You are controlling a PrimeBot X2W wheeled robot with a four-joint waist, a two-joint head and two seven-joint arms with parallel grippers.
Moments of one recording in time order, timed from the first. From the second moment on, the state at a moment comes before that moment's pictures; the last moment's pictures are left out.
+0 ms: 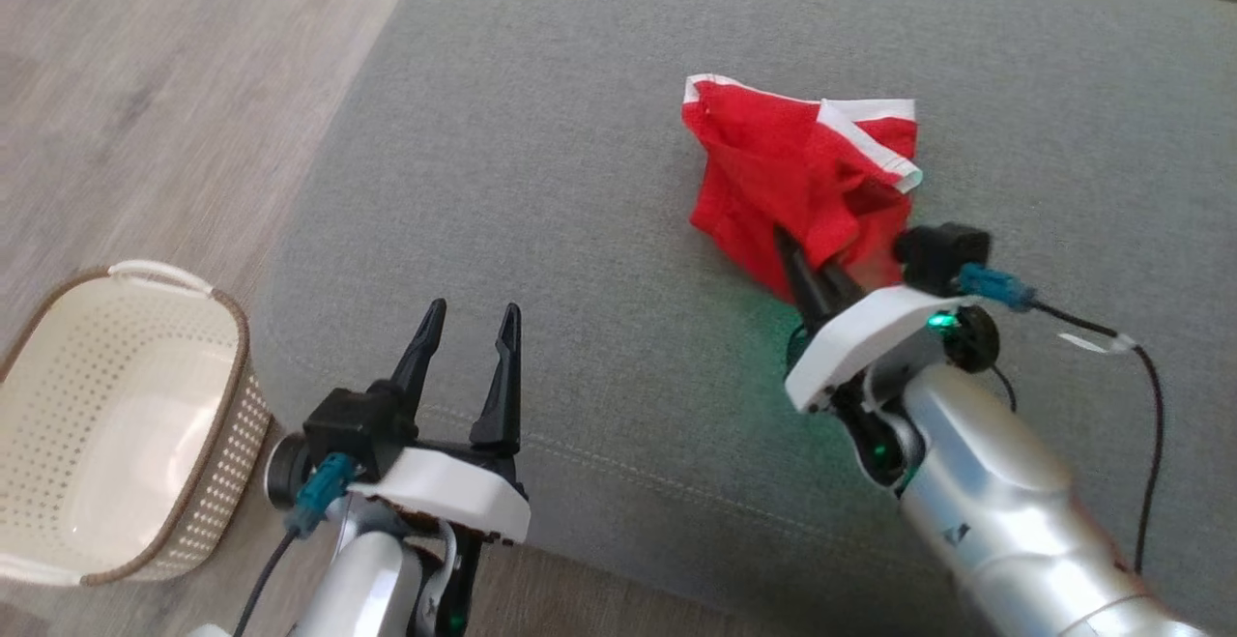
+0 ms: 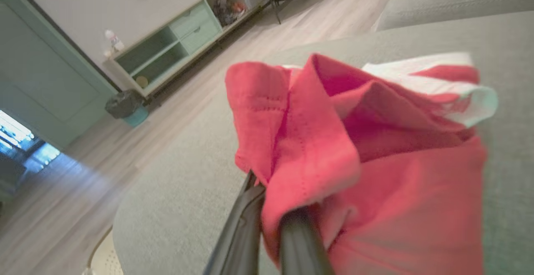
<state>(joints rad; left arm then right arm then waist) -0.12 0.04 -0.37 0.20 -0.28 0.09 -0.26 -0.59 -0.07 0.48 0.79 0.68 0.13 -0.25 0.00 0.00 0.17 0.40</state>
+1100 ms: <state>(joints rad) -0.13 0.04 -0.41 0.19 -0.32 0.10 -0.26 -0.82 -0.07 0.79 1.05 0.41 0.13 -0.25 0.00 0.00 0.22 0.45</state>
